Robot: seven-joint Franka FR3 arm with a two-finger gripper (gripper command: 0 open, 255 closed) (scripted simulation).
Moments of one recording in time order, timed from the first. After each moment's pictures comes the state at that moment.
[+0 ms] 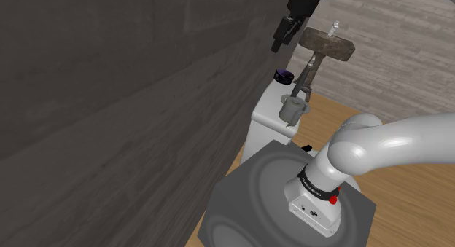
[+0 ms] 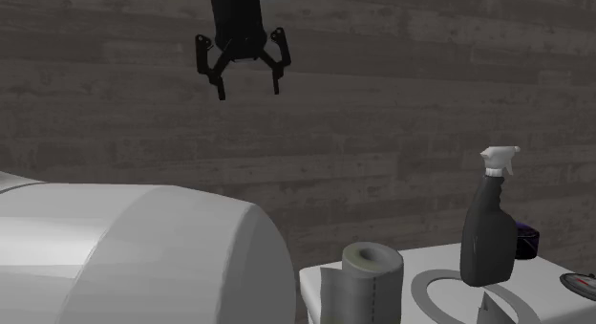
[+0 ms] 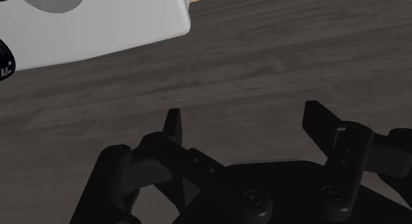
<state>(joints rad) 0.02 -0.78 0.00 -2.33 -0.09 1.70 -0.16</state>
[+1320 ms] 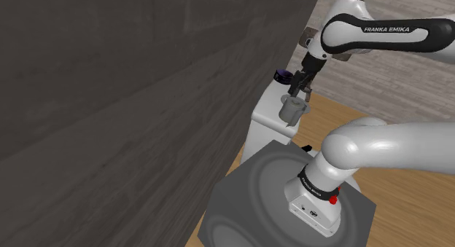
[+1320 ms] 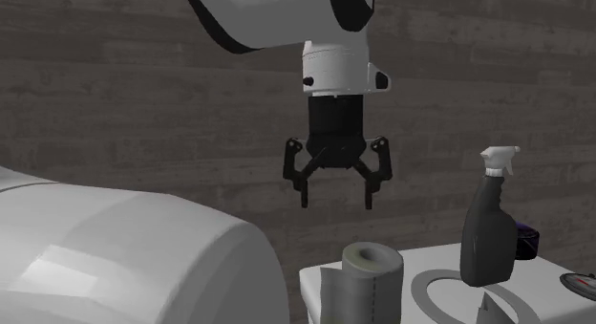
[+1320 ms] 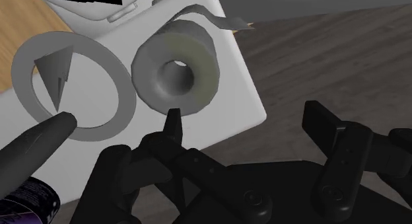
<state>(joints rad) -0.21 -0.86 -0.30 -2.75 -0.25 1.96 -0.26</state>
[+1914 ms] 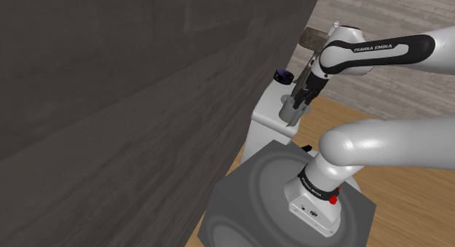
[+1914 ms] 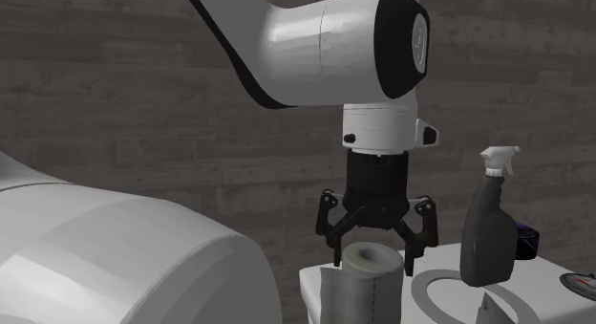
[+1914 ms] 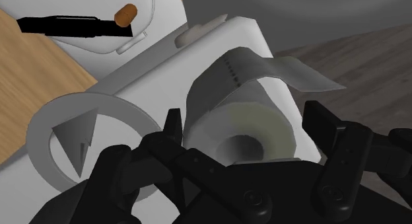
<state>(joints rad) -0.32 -0.77 -0.45 -2.85 -0.35 2.12 -0.31</state>
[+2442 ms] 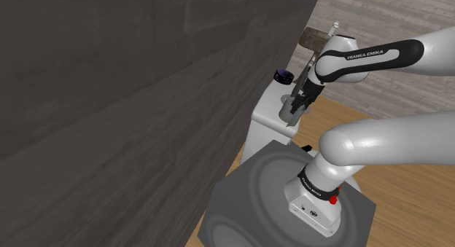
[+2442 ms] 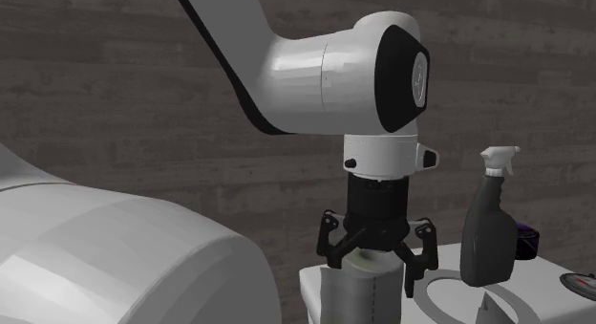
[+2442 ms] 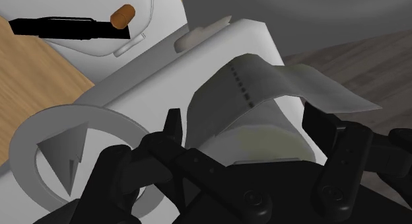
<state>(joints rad) -0.33 -0.71 -0.49 -2.90 -0.38 2.23 -0.31</state>
